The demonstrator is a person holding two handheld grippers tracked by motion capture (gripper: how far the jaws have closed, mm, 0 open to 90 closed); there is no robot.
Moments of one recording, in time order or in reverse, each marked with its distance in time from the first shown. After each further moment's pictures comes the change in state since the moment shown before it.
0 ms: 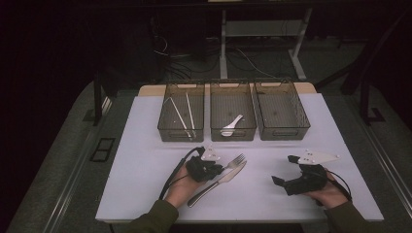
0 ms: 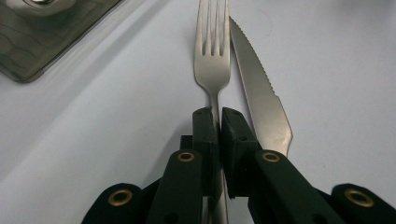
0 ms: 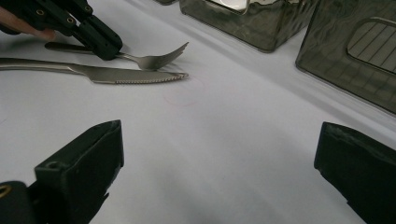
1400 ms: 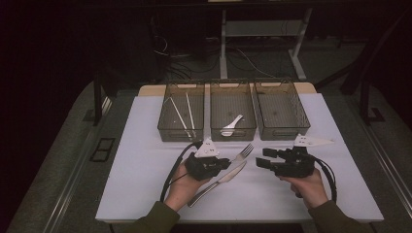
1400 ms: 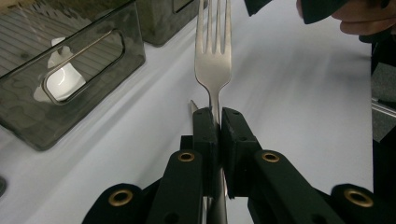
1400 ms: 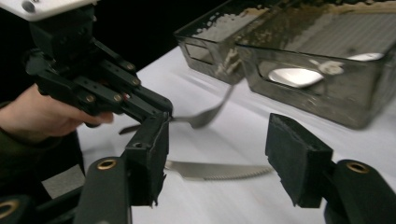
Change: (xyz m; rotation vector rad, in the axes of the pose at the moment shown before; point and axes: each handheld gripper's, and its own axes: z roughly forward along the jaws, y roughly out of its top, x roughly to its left) left arm -0.023 0.030 -0.040 -0.188 -0.029 -0.014; right arm 0.013 0.050 0.013 -0.176 0.289 0.217
